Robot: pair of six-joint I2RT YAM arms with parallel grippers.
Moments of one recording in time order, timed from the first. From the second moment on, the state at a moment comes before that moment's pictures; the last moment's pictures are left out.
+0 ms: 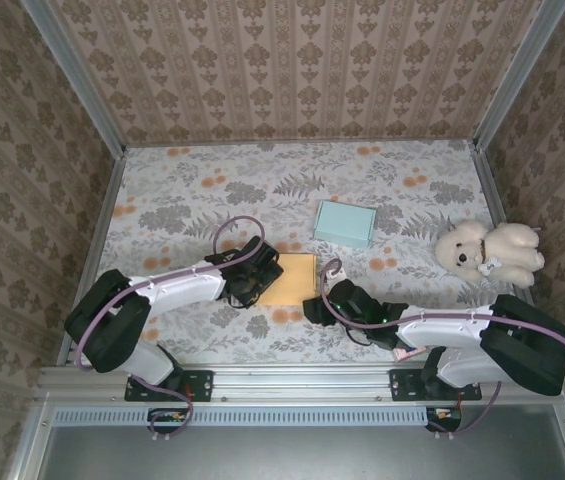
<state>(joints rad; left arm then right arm) -0.84 1.50 0.77 -0.39 -0.09 -1.48 0.97 1.28 0.37 0.24 0.18 0.61</state>
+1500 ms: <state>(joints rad) -0.84 1.49 0.77 -0.39 -0.09 -1.48 0.97 1.41 0.37 0.34 0.11 0.63</state>
